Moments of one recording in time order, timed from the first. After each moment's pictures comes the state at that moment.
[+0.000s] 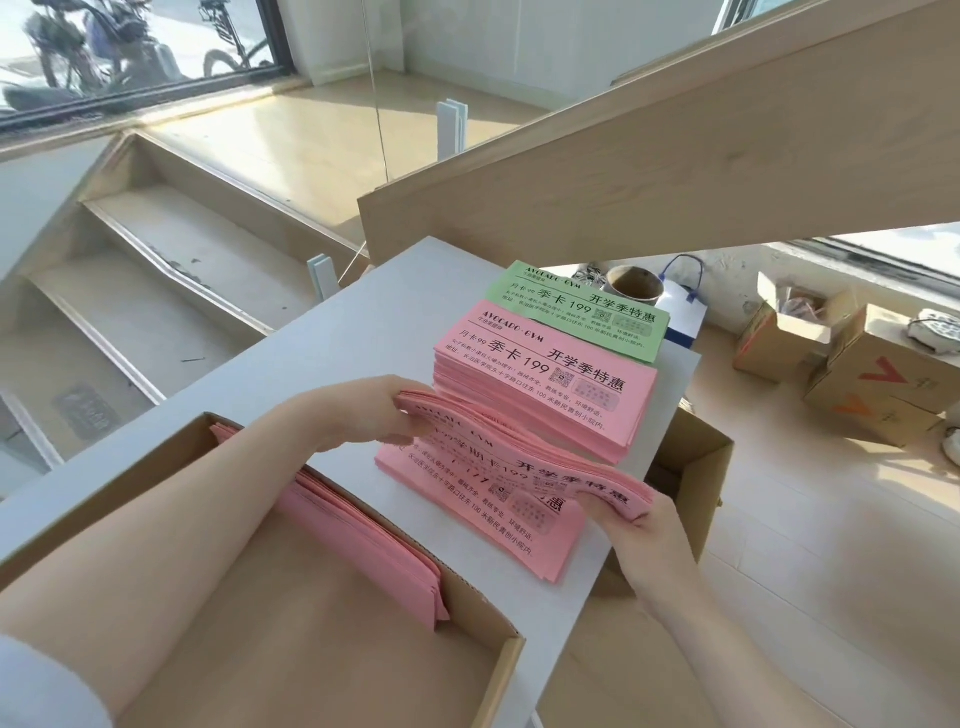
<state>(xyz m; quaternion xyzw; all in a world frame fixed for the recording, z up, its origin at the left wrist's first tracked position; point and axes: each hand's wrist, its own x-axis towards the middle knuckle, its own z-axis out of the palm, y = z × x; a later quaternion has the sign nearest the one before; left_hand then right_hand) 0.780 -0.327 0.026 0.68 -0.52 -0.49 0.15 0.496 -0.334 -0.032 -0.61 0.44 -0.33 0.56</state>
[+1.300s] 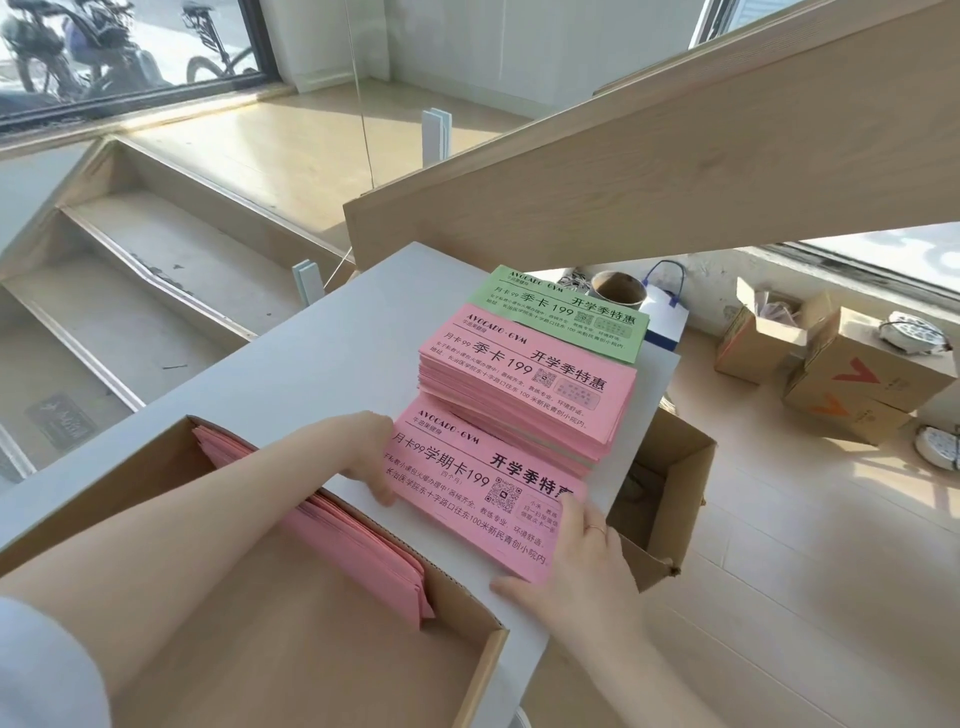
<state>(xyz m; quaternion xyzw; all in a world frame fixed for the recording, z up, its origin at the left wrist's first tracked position) 0.767 -0.331 0.000 0.75 -0.57 -0.27 -0.19 0.517 -0.295 -0.047 -0.78 0.58 -0.05 0.22</state>
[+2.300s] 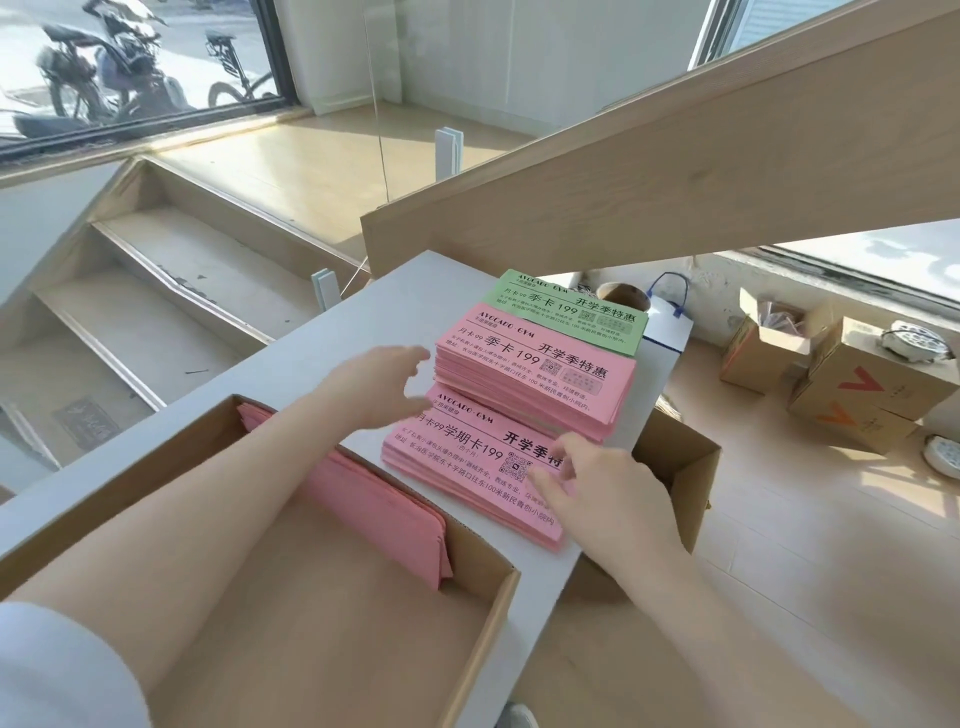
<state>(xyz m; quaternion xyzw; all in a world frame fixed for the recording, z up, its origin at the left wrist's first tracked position) 0.772 -0.317 0.038 0.76 -0.64 -0.12 0.02 0.519 -0.301 0.034 -0.85 0.50 -0.12 0.12</state>
